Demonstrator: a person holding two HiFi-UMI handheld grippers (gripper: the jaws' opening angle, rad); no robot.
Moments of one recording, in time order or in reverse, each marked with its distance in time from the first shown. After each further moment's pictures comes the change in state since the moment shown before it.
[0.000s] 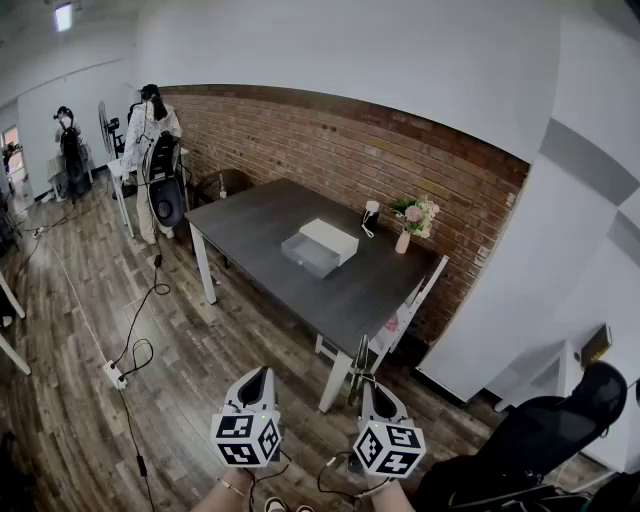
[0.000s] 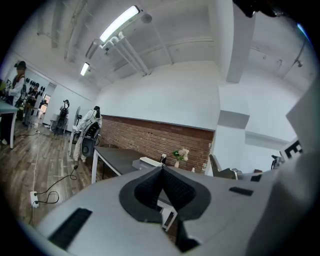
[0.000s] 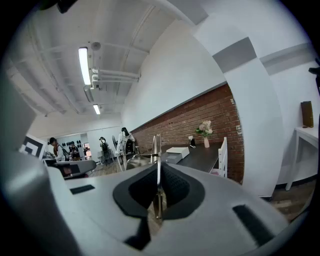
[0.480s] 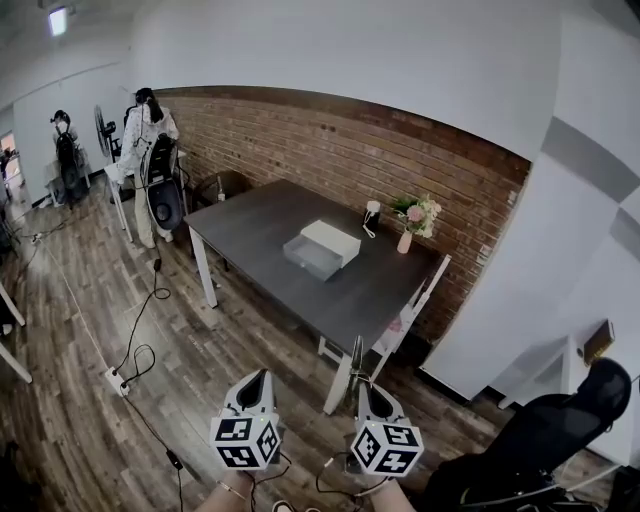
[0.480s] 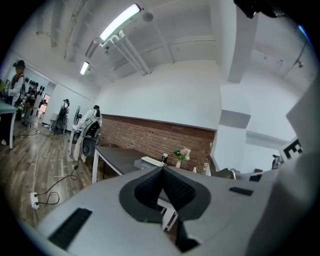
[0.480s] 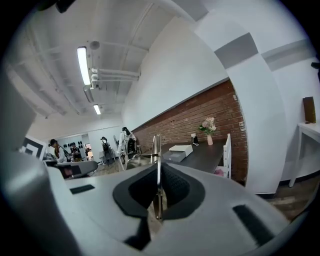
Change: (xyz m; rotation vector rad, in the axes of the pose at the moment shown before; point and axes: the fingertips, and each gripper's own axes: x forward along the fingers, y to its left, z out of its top) left arm 0.009 0.021 -0.002 -0.004 0.009 -0.001; right arm 0.022 0.017 -0.008 0.017 0.019 0.017
